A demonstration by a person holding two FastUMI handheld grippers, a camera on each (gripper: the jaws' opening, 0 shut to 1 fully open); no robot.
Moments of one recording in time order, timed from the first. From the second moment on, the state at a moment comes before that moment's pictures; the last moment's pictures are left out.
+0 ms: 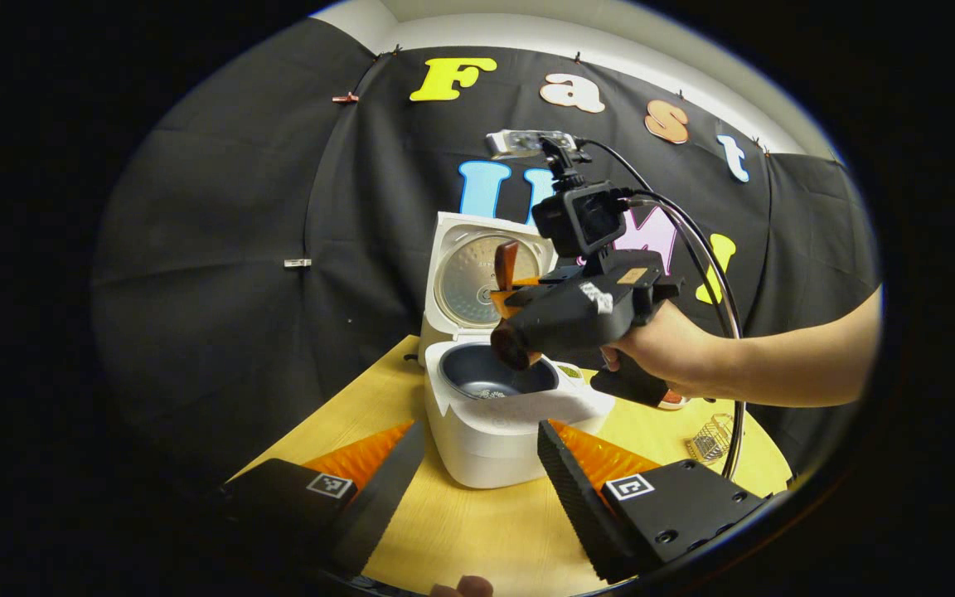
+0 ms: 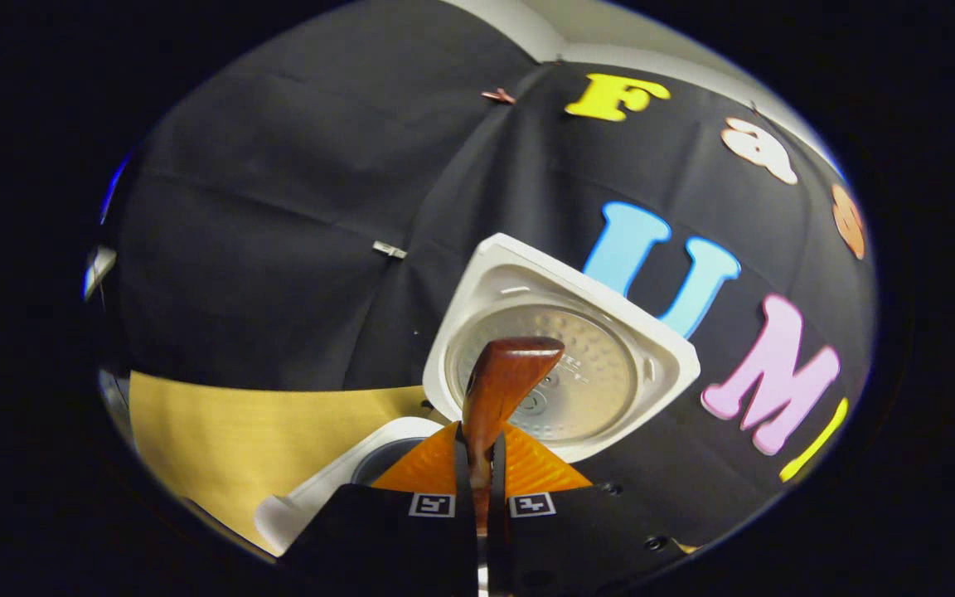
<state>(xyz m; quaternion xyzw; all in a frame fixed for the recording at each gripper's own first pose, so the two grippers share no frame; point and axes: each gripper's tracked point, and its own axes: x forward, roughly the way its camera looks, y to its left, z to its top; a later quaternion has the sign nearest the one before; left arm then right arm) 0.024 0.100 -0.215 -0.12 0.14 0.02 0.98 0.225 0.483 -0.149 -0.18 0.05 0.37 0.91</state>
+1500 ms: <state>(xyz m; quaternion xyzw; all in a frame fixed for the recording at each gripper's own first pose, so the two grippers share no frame) 0.041 0.004 -0.171 -0.07 0.13 -0.04 0.99 0.244 0.041 -0.099 0.34 0.13 0.11 0.93</state>
